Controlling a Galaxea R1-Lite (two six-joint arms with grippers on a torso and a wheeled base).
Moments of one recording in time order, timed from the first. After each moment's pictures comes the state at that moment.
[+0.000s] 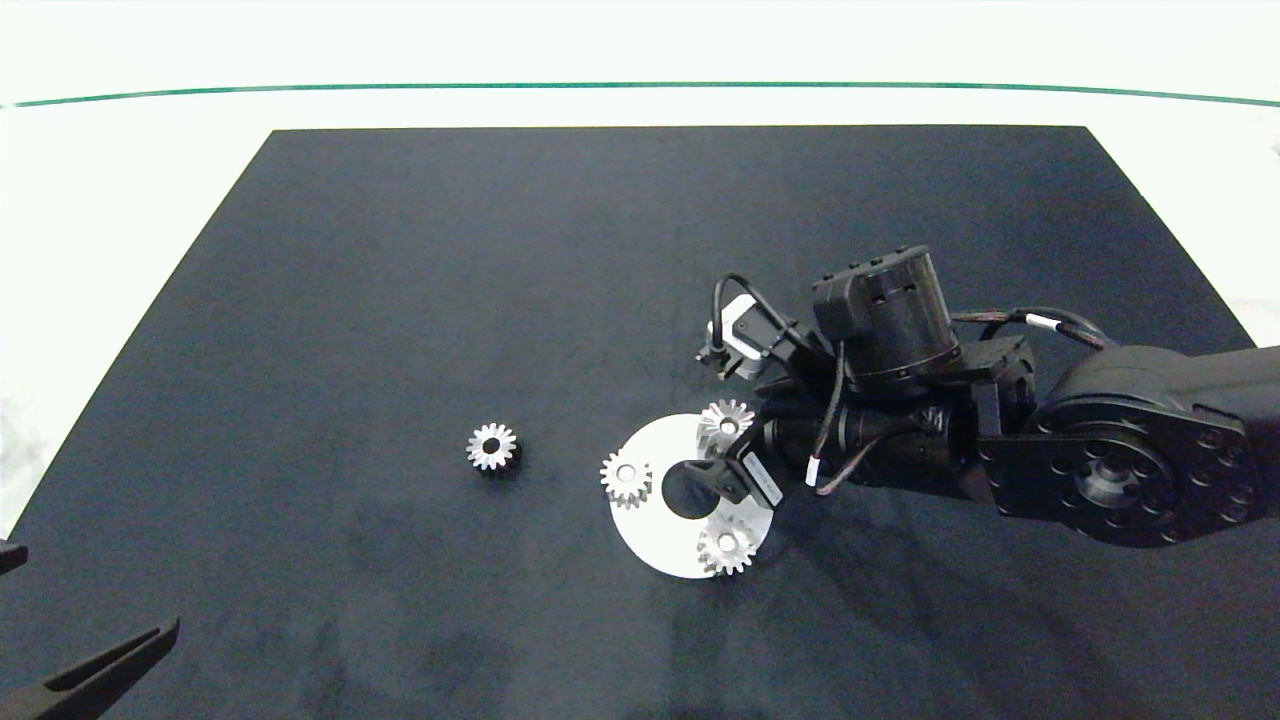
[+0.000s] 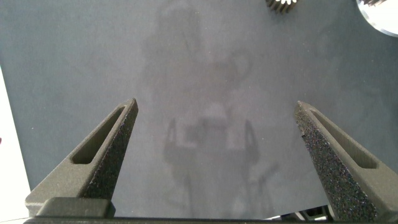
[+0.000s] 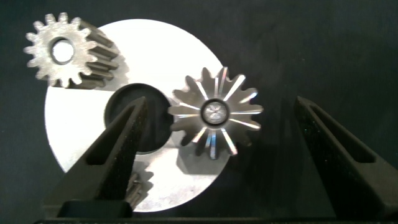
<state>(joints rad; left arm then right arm) -0.19 0.71 -0.65 0.31 0.03 0.15 0.70 1.85 -1.23 -0.05 -0.13 -0.30</state>
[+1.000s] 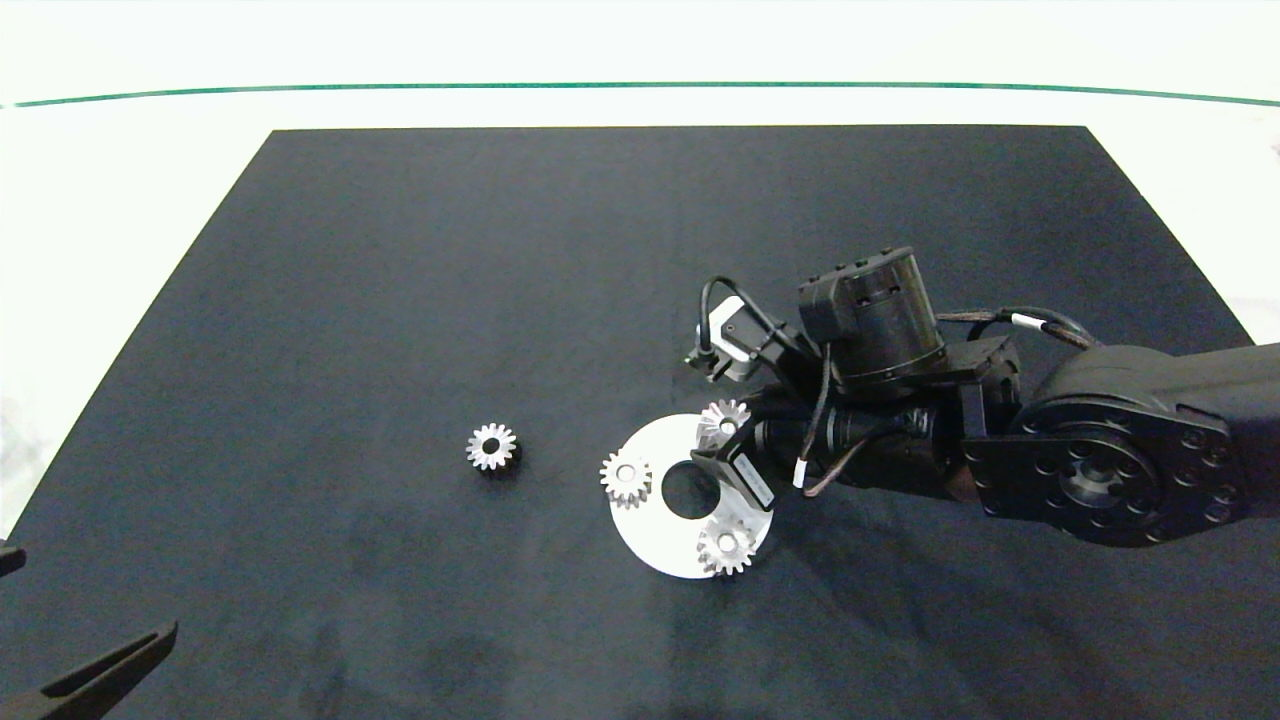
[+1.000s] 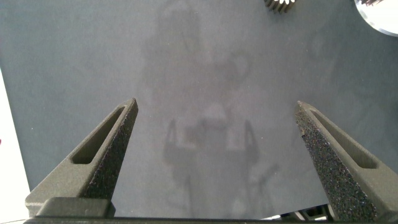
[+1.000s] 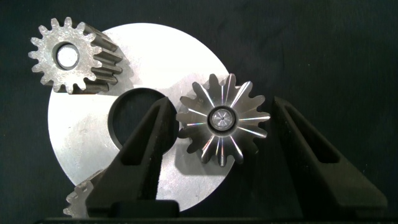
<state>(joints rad) -0.19 0.70 -0.64 0.31 0.03 0.15 0.71 1.86 -1.25 -0.04 -0.15 -0.30</state>
